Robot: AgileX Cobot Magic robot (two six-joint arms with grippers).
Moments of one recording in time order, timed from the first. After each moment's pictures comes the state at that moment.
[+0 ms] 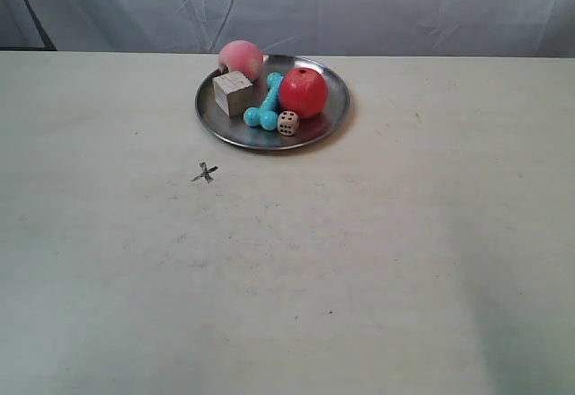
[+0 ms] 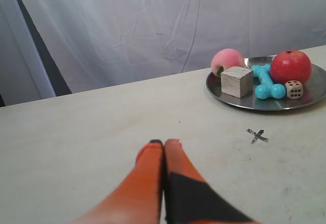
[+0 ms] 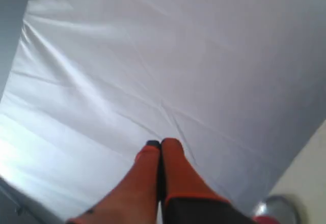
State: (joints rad) left arm -0.16 0.01 -0.06 -0.03 0.26 0.16; right arm -0.11 0.01 -0.16 1.04 0.00 0.08
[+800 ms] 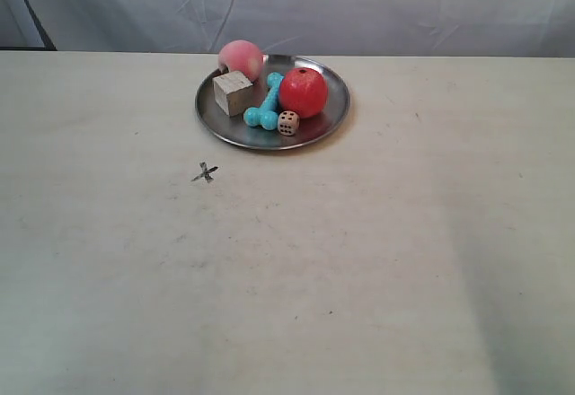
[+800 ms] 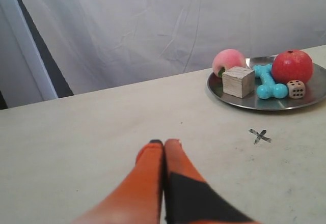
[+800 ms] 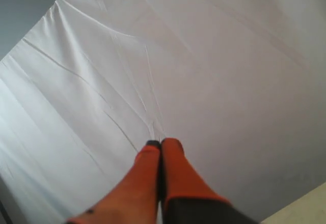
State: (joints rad) left arm -0.16 0.01 -0.06 -0.01 0.25 0.16; right arm -0.02 0.01 -0.16 0.69 -0.15 0.02
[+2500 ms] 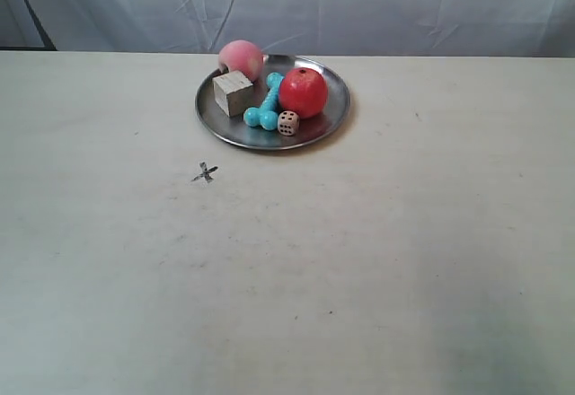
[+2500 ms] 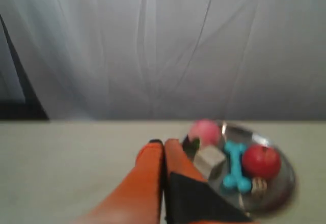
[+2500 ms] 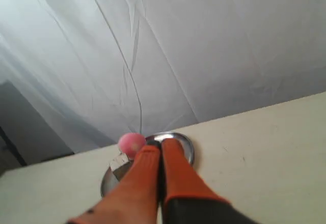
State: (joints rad) left arm -0.16 0.97 -1.04 -0.08 0.47 -0.04; right arm 0.00 0.39 -0.44 0.52 0.24 -0.09
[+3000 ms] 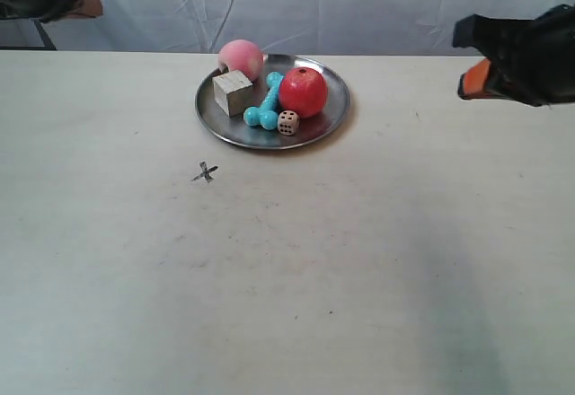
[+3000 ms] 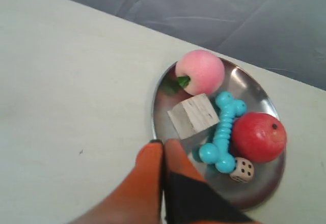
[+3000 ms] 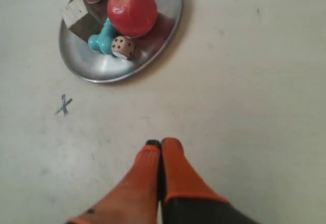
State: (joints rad) left arm -0.10 1.67 -1.32 -0.45 0.50 -0.03; right arm 0.00 1.31 -0.93 0.58 0.62 -0.20
